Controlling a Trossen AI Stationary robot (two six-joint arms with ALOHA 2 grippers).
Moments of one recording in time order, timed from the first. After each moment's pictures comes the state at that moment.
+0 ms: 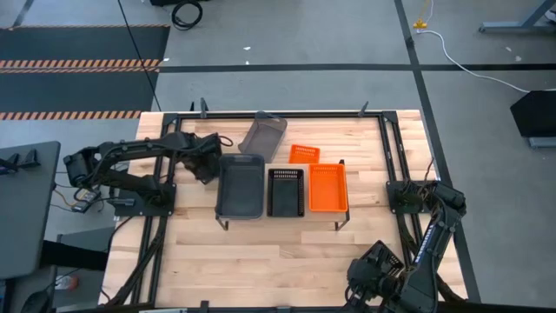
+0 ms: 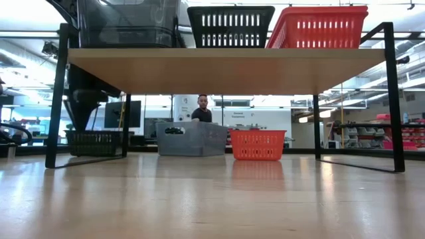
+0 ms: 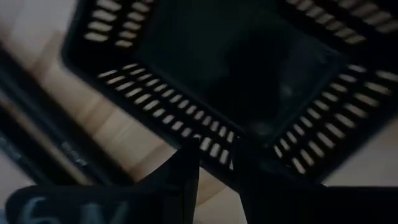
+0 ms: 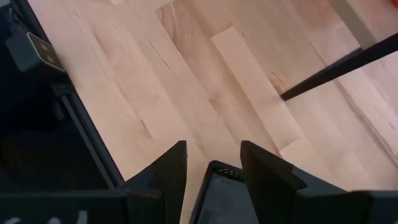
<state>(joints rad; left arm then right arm) 0.48 1.26 0.71 -0.97 -0.25 -0.31 1.03 1.98 1.84 -1.49 0.49 1.59</state>
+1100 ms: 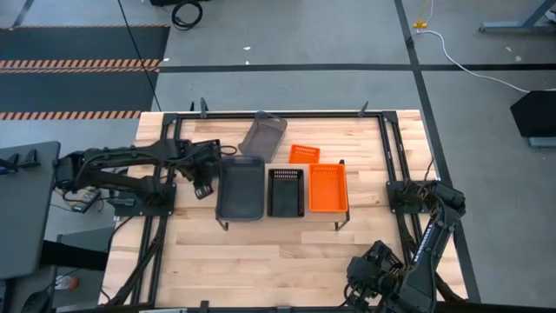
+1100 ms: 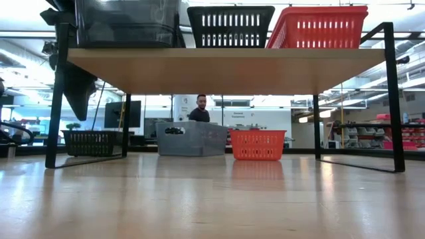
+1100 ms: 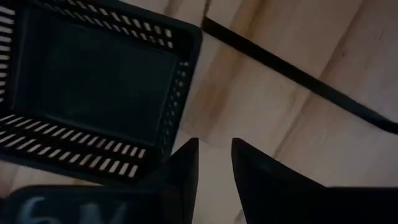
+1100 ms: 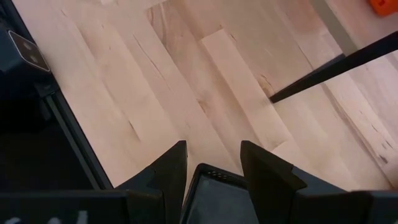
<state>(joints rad) 0.30 1.11 0.71 -0.96 0.00 -0.15 1.02 1.98 1.84 -1.53 0.49 1.59</state>
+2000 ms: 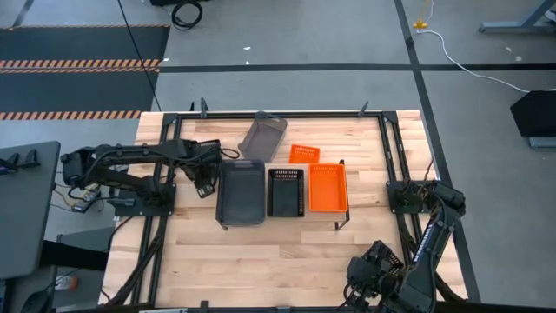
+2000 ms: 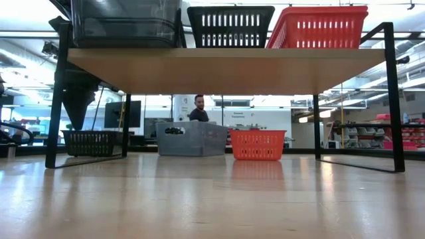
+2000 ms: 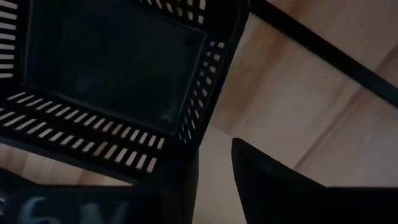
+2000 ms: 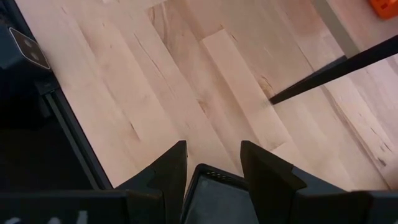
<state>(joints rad) 0.32 1.21 0.71 -0.96 -0.06 -0.18 1.02 1.98 1.84 -1.52 0.49 1.57</state>
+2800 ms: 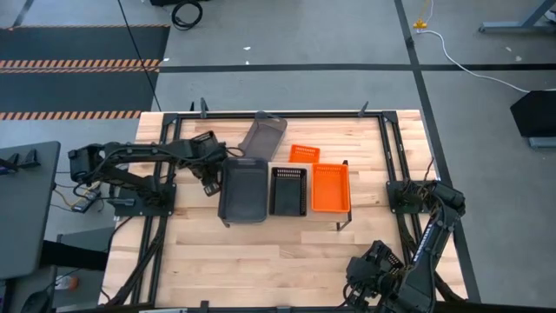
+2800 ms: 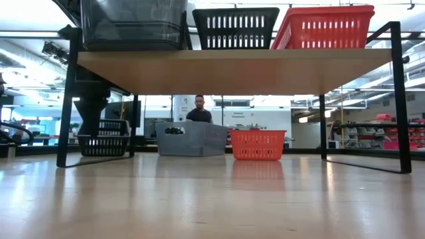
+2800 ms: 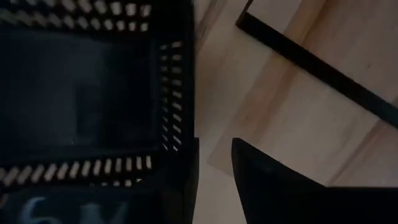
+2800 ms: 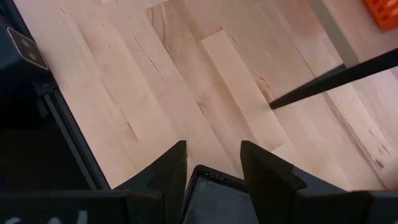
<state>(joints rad) 0.32 1.30 0.71 -0.83 -0.09 -0.14 1.02 1.98 1.84 -1.53 0.50 1.56</state>
